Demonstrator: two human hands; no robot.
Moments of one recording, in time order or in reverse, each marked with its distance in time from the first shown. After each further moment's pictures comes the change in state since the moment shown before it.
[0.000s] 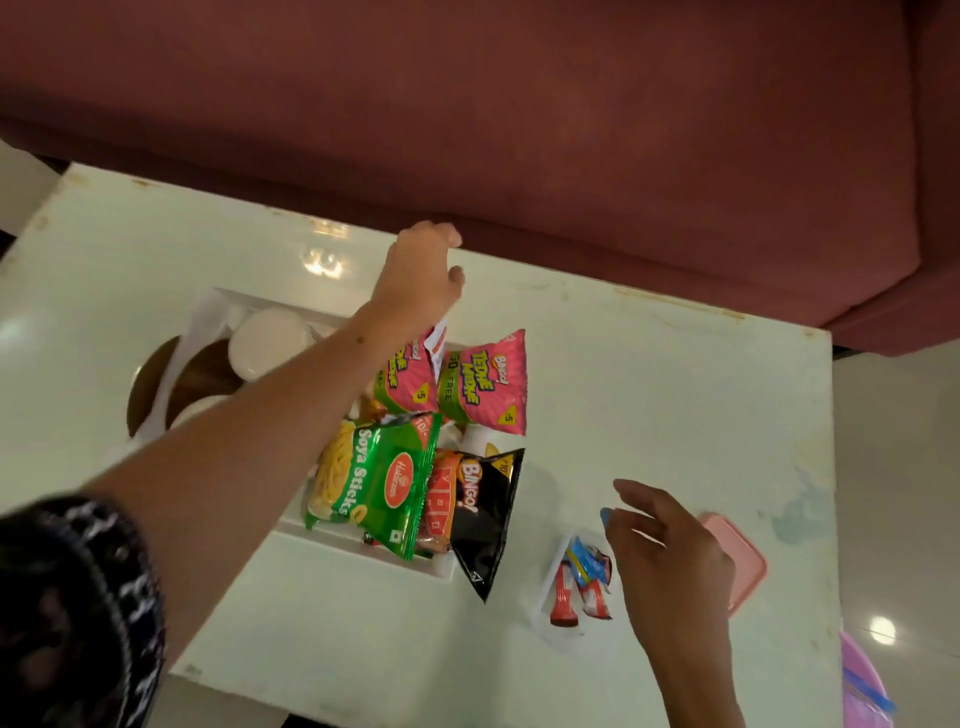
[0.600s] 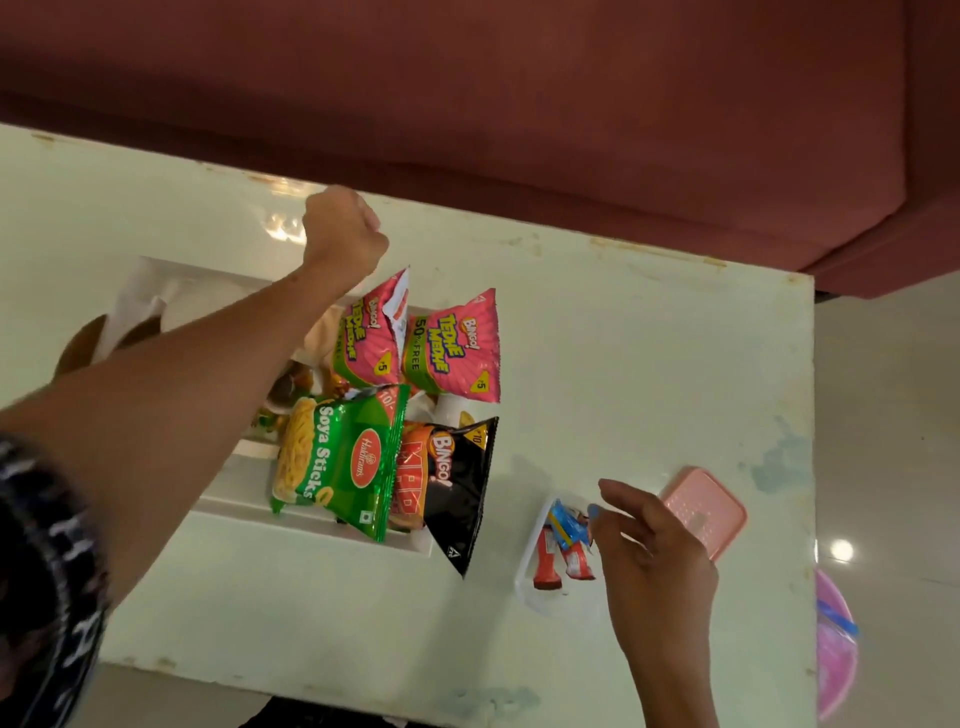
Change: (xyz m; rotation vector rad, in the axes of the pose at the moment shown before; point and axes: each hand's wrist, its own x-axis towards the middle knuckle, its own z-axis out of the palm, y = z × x) left_hand 0.017 -0.037 0.018 -0.057 0.024 -0.323; right_hand -0.017 0.026 0.003 0.133 0.043 0.123
